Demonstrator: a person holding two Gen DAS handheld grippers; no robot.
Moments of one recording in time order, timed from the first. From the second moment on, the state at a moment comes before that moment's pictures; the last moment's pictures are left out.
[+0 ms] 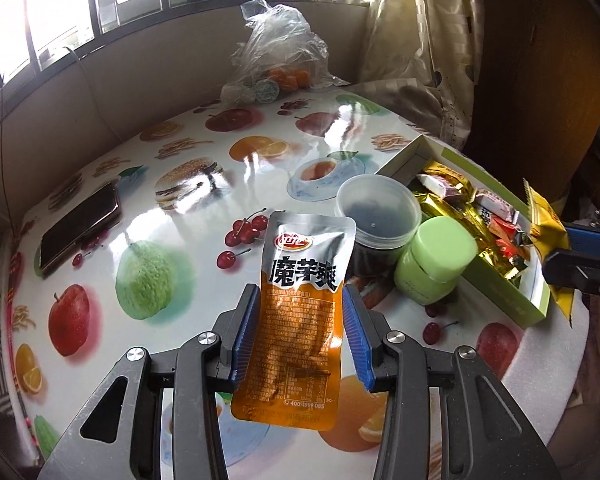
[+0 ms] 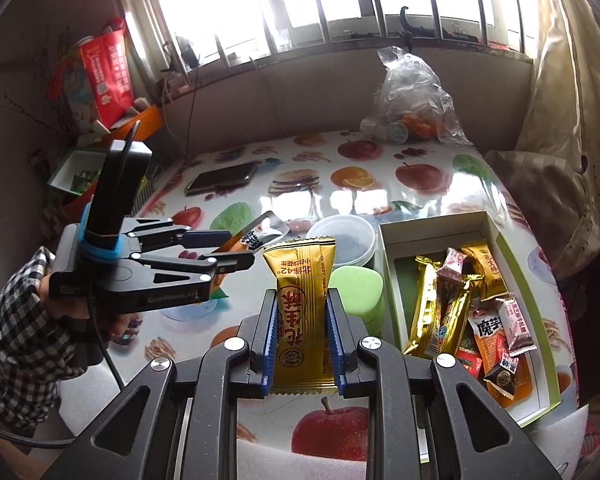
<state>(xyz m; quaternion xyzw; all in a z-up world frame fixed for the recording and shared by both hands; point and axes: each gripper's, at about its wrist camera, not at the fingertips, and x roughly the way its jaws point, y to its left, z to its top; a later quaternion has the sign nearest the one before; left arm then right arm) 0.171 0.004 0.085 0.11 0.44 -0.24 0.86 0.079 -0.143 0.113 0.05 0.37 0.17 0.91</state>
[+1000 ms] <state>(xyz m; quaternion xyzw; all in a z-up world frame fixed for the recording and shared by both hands) 0.131 -0.081 0.141 0.11 0.39 -0.29 0.87 0.051 -0.221 0.127 0.07 0.35 0.09 0.93</state>
